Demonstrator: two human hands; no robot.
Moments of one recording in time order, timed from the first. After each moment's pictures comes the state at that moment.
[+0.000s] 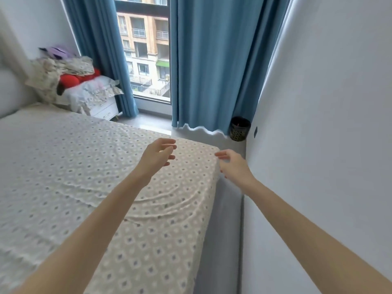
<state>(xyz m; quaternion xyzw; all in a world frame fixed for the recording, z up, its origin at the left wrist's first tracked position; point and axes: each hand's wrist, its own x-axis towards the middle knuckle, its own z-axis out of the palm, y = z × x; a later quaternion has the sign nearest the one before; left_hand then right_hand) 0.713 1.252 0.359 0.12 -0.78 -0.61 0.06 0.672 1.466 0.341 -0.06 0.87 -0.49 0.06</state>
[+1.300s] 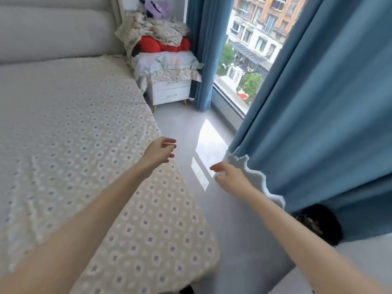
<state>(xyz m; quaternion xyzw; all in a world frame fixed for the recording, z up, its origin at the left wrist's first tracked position) 0.020 1.168 0.263 0.45 -0.65 -0.58 0.19 -0.146 1.325 0.257 -0.41 0.83 -0.20 0.31</state>
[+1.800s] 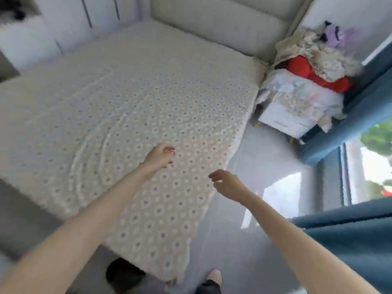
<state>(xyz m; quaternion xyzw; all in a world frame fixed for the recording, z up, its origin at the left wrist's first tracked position) 0.003 1.215 0.188 0.74 -0.34 -0.47 0.35 -0.228 1.183 0.200 -0.70 0.57 0.04 0.43</state>
